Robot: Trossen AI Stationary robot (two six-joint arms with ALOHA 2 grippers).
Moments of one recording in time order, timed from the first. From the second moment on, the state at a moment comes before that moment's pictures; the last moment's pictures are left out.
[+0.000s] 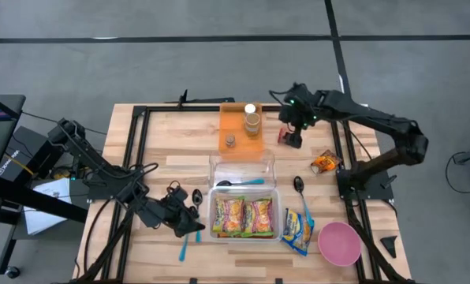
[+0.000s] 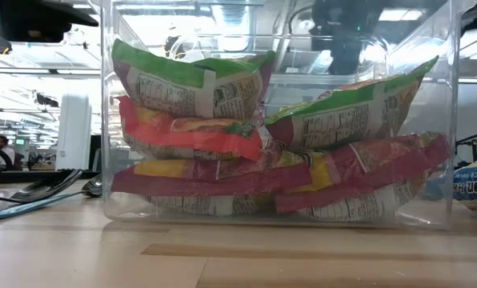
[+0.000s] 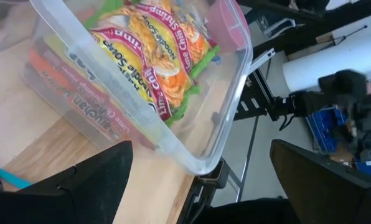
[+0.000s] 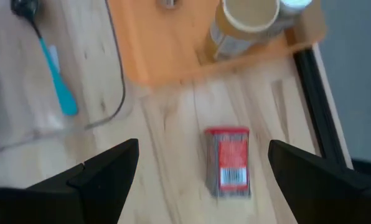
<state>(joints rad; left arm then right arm) -0.68 1.20 0.76 -0.11 -0.45 -1.32 -0.50 1.40 1.30 -1.02 -0.03 -0.27</state>
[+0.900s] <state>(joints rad) -0.68 1.20 0.76 -0.10 -0.44 -1.31 -0.67 1.72 1.25 -0.95 -0.03 -0.45</state>
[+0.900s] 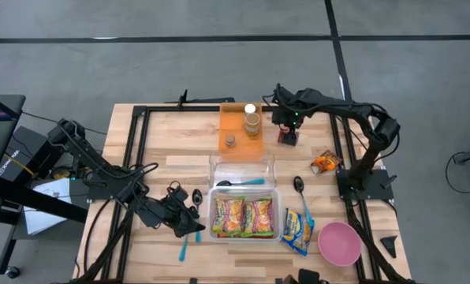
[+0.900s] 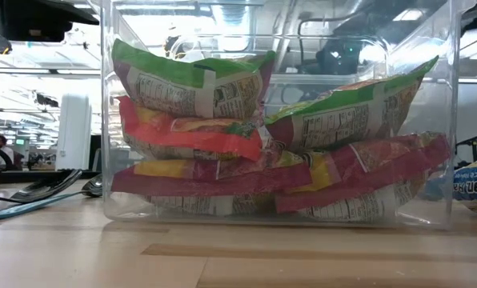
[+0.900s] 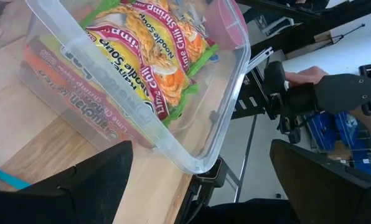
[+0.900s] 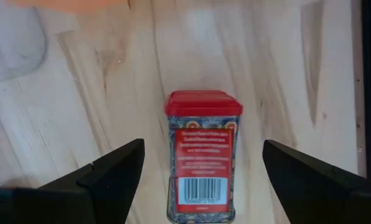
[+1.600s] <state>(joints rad) -0.68 1.20 0.76 -0.10 -0.44 -1.32 -0.66 1.72 1.12 -0.78 -0.03 -0.43</state>
